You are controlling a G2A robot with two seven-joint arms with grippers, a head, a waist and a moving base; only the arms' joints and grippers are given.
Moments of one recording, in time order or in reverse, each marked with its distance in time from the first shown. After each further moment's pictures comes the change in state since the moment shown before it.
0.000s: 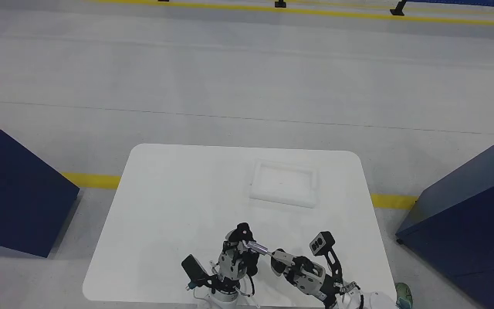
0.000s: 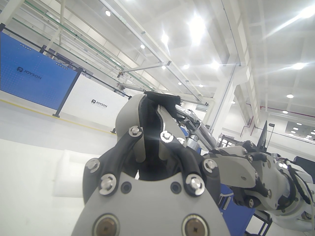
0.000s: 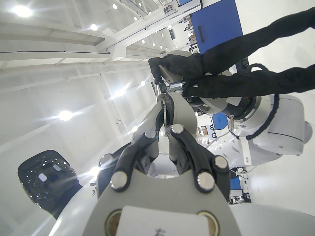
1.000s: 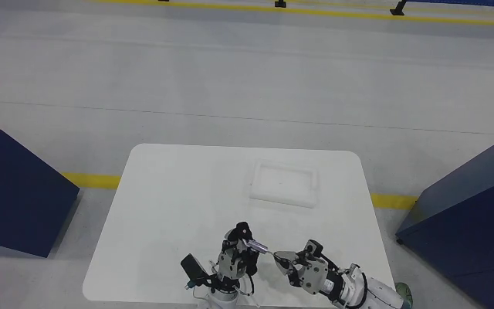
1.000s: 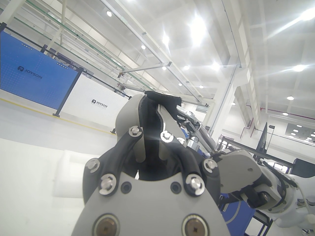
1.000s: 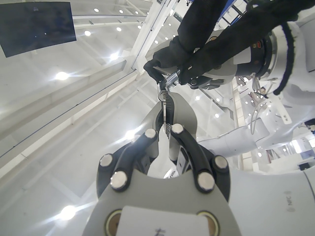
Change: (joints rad) left arm -0.001 0.001 -0.002 -0.004 -0.008 -0.004 -0.003; right arm 0.058 0.005 0.032 0.056 0.449 0.513 0.028
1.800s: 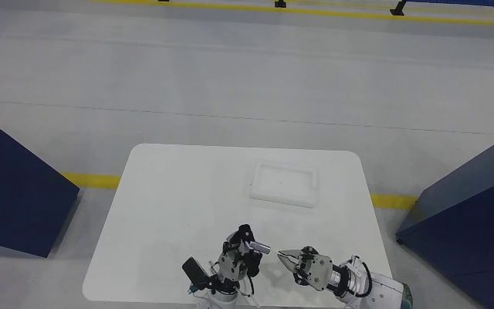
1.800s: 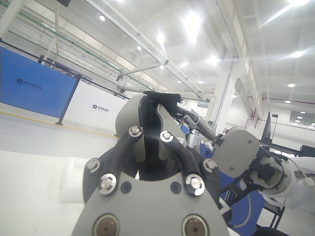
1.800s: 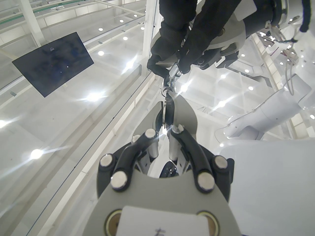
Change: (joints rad) left arm -0.015 0.003 0.006 0.026 0.070 0.058 0.042; right arm 0.035 0.007 0.032 0.023 0.299 0.300 -0.099
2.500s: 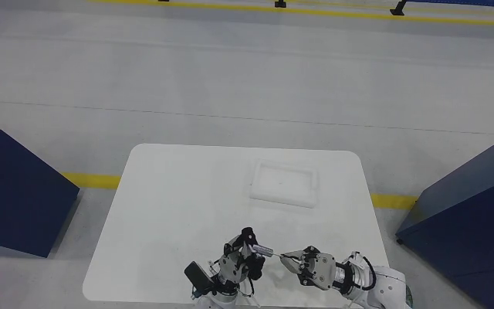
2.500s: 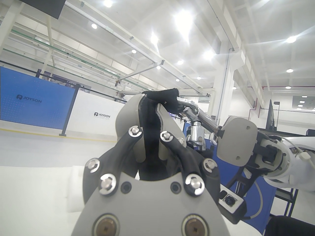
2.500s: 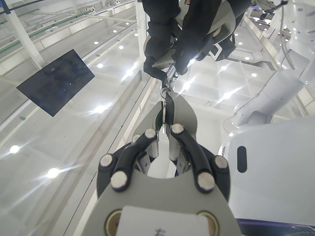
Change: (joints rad) left arm -0.027 0.002 0.011 0.040 0.077 0.074 0.059; right arm 0.029 0.013 0.028 0.015 0.145 0.190 -0.102
